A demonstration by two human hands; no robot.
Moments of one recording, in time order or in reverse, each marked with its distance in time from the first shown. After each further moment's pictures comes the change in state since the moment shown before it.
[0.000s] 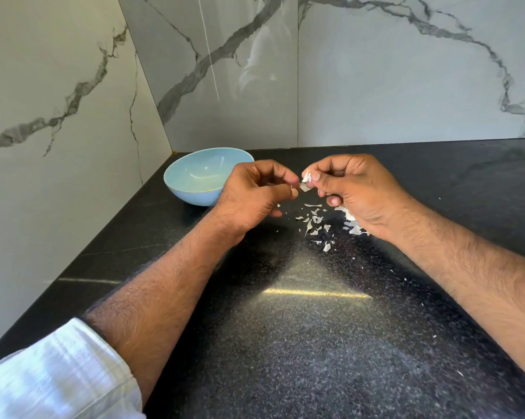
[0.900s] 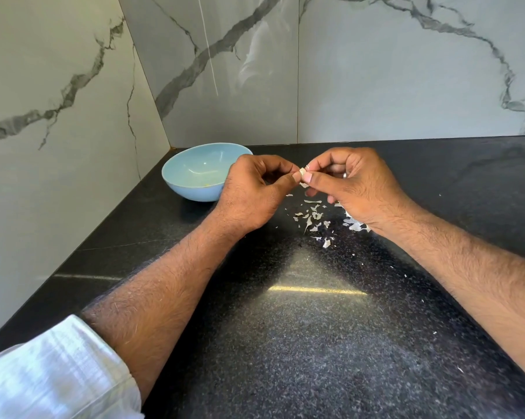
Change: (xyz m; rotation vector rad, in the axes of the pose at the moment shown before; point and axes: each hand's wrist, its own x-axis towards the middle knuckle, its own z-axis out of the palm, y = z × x) left_hand 0.008 -0.013 0.002 0.254 0.075 0.278; right_hand -0.007 -0.004 0.005 -0.303 0.031 -0.223
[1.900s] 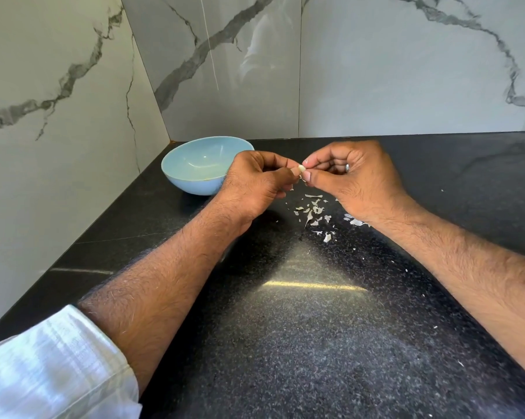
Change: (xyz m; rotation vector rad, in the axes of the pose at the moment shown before) left_hand 0.000 0.008 0.002 -0.258 -0.030 -0.312; right_hand -0.001 0.003 0.003 -0.161 0.077 -0.118
